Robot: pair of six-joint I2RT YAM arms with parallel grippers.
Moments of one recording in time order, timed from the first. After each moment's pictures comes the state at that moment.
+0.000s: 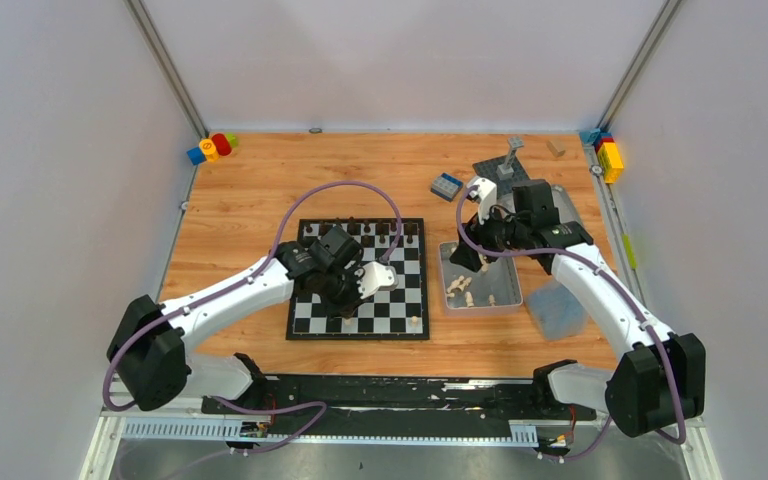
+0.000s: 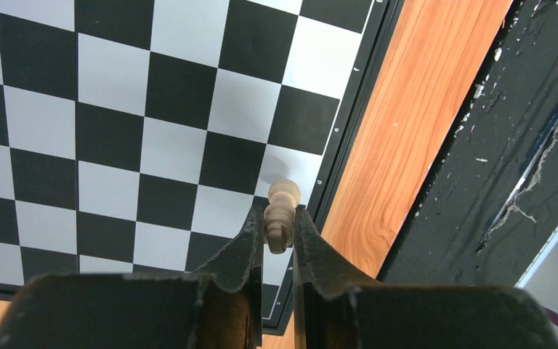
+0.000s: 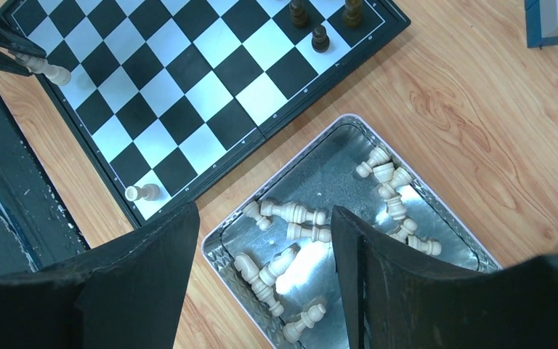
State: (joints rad) left arm -0.80 1.32 0.93 -0.80 0.27 0.46; right arm 0.29 1.23 0.97 -0.52 -0.60 -0.29
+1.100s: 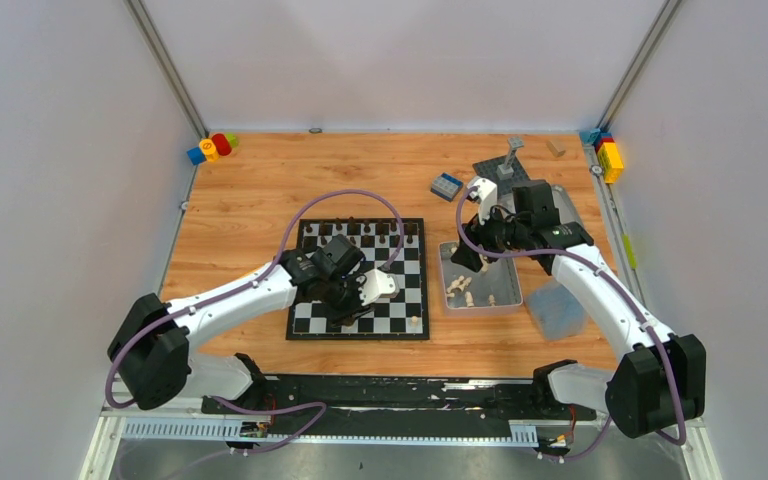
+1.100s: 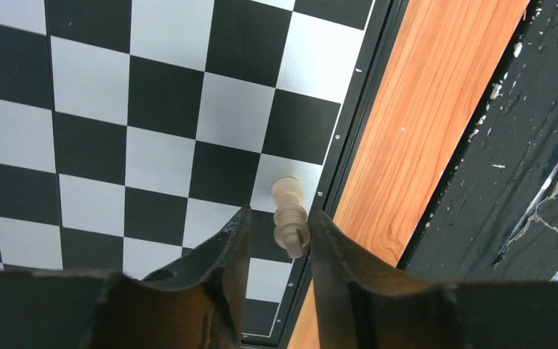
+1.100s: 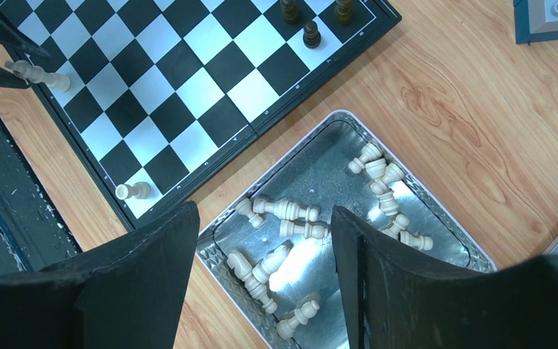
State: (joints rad) left arm -0.83 1.31 0.85 -0.72 0.26 0.46; right arm 0.29 1.22 0.96 -0.52 -0.58 -0.31
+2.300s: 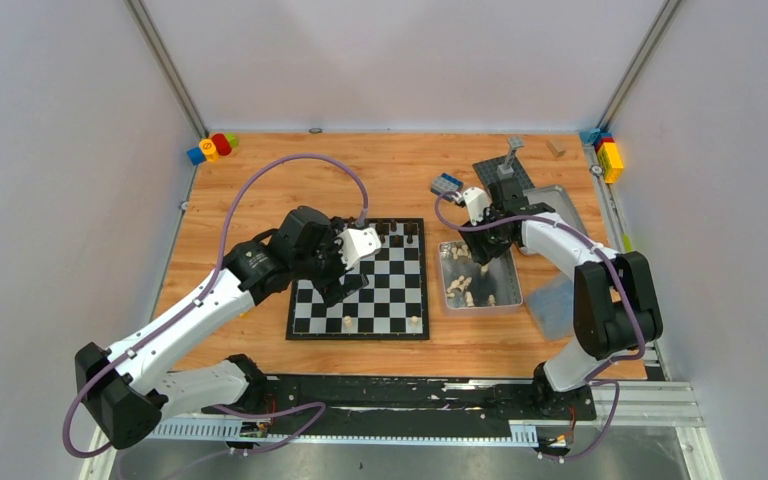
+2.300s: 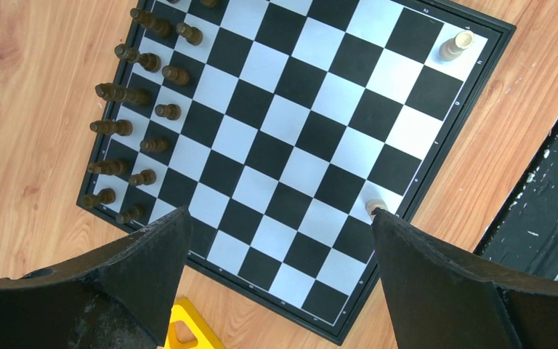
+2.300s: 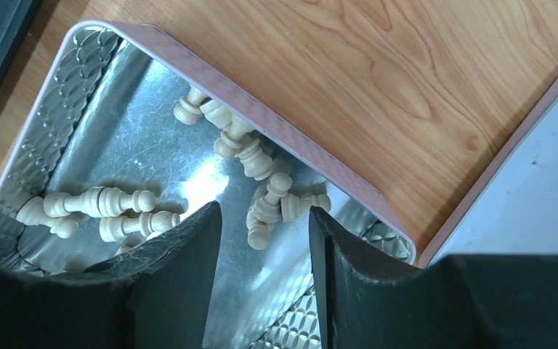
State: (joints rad) left arm -0.73 1.08 1.00 -0.71 0.16 0.43; right arm 0.26 1.61 1.03 -0.52 -0.20 -0.41
